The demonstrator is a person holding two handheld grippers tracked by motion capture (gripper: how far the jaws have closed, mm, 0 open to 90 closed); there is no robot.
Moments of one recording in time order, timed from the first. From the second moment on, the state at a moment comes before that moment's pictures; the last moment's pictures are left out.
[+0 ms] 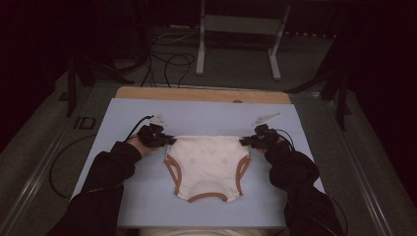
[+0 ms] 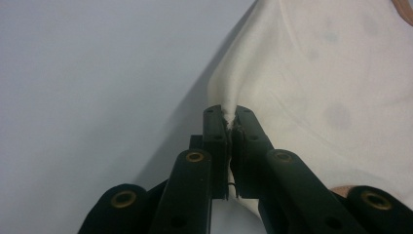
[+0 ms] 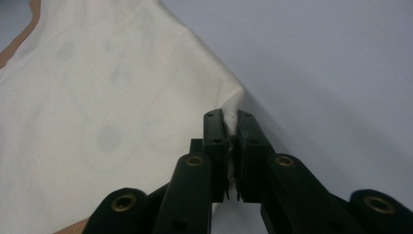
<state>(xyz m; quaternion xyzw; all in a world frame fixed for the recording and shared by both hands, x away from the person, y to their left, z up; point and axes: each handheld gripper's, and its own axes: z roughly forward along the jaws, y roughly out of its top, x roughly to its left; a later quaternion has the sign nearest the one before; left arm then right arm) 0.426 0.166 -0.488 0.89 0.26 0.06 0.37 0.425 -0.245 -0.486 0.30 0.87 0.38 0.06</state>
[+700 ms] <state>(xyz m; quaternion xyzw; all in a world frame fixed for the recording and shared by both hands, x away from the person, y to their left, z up) 0.450 0.160 -0.506 0.89 0.30 0.06 0.35 0.453 -0.240 -0.504 0.34 0.87 0.35 0.05</state>
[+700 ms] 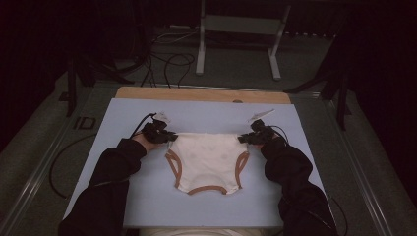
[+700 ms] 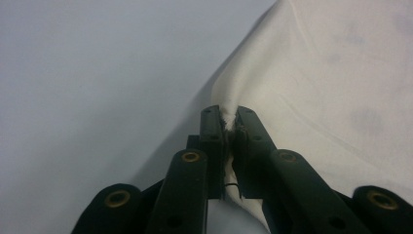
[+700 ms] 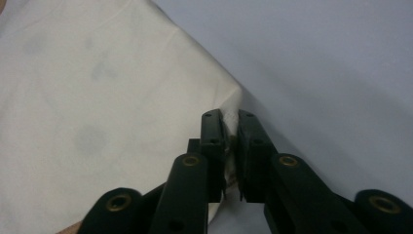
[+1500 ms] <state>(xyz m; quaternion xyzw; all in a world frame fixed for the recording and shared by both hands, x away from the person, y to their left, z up) 0.439 0.174 -0.484 0.87 0.32 0.08 0.37 0.446 -0.247 -0.486 0.36 0.85 0.38 0.06</state>
